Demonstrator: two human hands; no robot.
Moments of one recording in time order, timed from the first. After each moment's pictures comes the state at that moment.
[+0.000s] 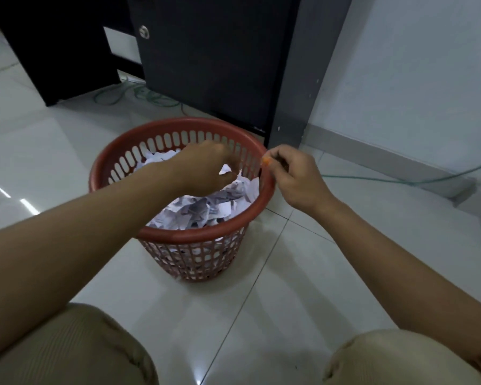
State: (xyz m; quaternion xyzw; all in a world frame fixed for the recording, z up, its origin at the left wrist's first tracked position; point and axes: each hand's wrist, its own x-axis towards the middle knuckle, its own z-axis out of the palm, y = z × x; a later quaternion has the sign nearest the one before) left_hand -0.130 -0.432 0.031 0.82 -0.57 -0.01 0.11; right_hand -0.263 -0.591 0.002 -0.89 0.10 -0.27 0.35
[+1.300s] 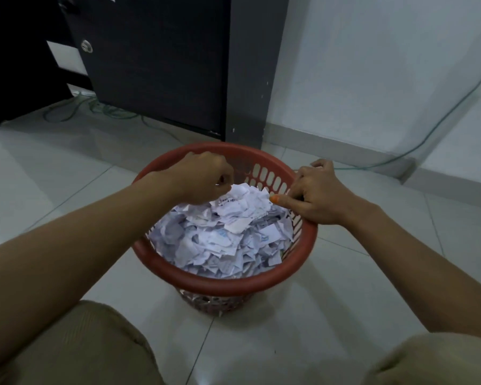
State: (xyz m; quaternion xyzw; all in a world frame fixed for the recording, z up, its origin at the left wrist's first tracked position) left_hand -0.172 -0.477 0.034 0.77 -0.63 -0.02 0.08; right_hand -0.367 -0.655 0.010 -0.99 0.11 -0.08 -0.02
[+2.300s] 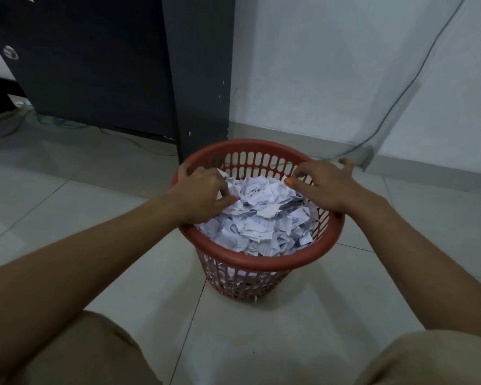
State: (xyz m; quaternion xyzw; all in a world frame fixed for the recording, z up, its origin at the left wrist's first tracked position) left_hand -0.220 -0.533 -0.001 0.79 -0.61 -0.02 0.09; right_hand -0.430 -0.705 0.020 -0.93 0.35 -0.06 0.05
